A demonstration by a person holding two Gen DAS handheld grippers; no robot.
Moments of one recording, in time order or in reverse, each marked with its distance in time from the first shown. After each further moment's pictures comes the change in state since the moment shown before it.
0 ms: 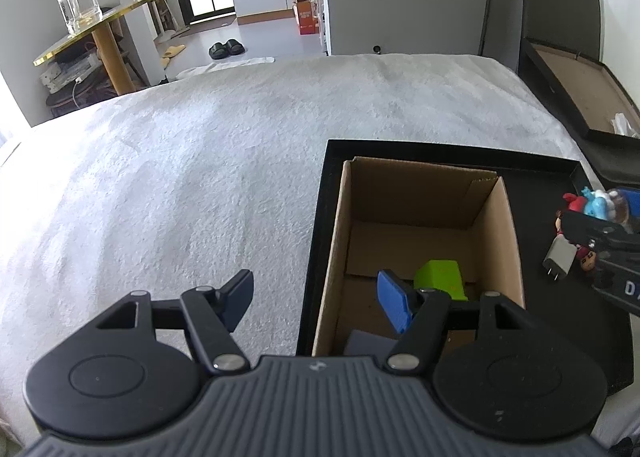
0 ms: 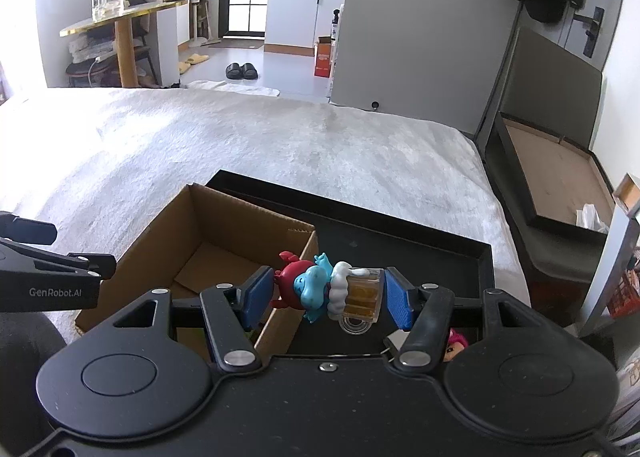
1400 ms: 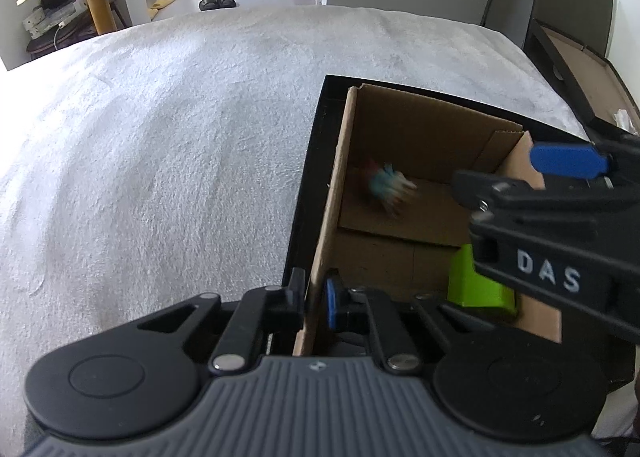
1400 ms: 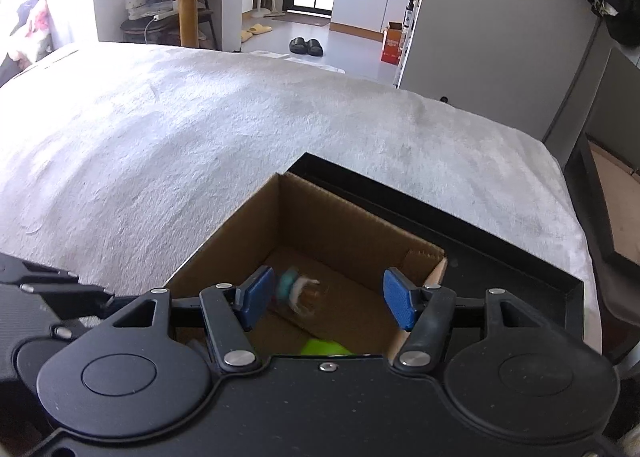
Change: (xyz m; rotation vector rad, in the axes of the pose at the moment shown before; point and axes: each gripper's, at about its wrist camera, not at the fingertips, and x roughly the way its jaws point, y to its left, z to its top) left arm 0.054 0.013 -0.029 -0.074 0.111 -0.079; right arm 0.051 0.069 0.011 -0.119 0.063 0.129
